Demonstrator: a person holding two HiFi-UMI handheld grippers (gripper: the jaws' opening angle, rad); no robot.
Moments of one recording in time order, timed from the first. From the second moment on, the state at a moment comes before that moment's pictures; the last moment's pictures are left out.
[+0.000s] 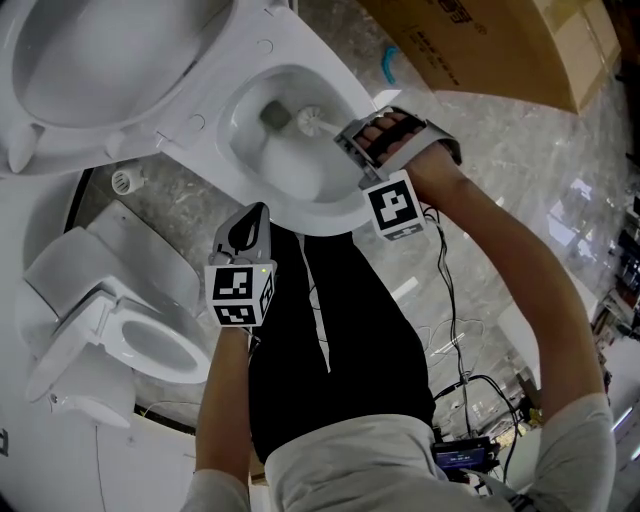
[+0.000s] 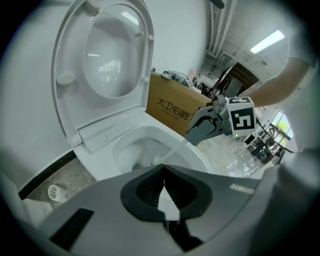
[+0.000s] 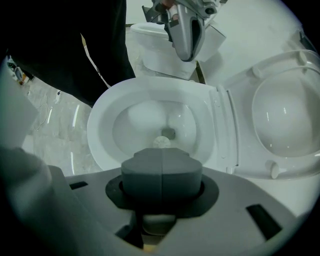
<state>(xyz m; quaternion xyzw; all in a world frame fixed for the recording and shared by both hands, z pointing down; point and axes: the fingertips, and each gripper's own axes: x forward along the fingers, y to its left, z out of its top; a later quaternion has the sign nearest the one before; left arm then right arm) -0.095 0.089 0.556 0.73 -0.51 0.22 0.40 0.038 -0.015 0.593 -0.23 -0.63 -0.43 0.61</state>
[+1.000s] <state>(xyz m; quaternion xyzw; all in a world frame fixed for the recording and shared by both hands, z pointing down) -0.102 0.114 0.551 0.75 -0.48 0.23 0.39 0.019 0.082 0.577 -0.18 -0.73 -0.15 0.65</state>
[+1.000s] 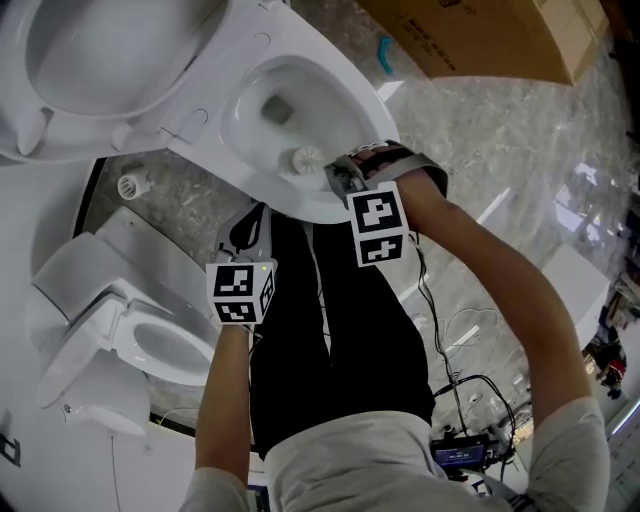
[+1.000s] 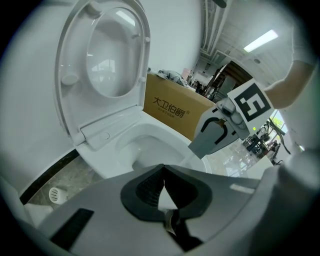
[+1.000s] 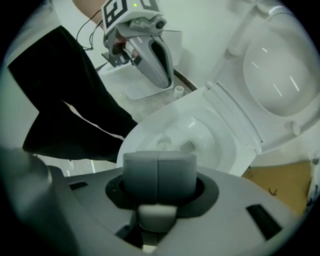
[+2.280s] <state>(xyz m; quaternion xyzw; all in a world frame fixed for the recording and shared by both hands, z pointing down) -0.134 0.101 0.545 0.70 -0.53 0.21 0.42 -0.087 -0.052 0.561 -0.05 -0.81 -0.07 0.58</state>
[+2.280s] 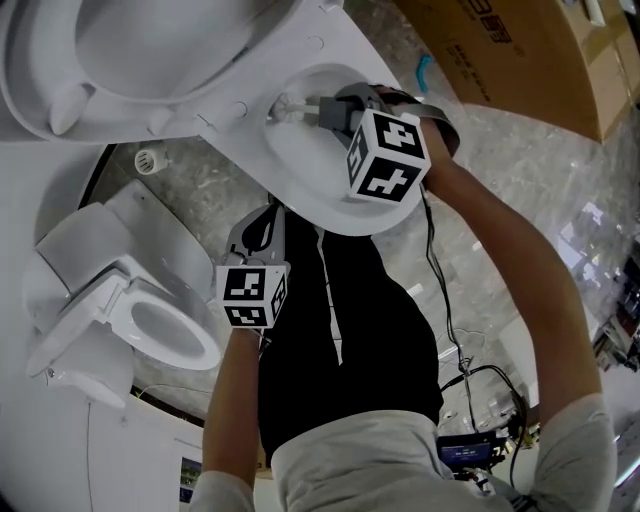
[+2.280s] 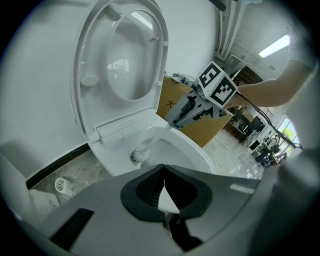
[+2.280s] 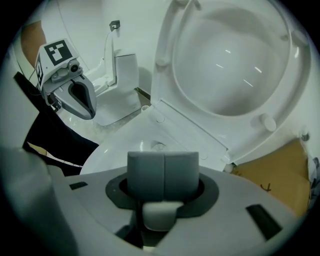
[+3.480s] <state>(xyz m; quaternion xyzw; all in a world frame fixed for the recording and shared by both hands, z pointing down) -0.063 0.079 0.569 0.75 -0.44 0.26 0.42 0.054 -0.023 0.587 -0.01 -0.72 -0.13 0.68</state>
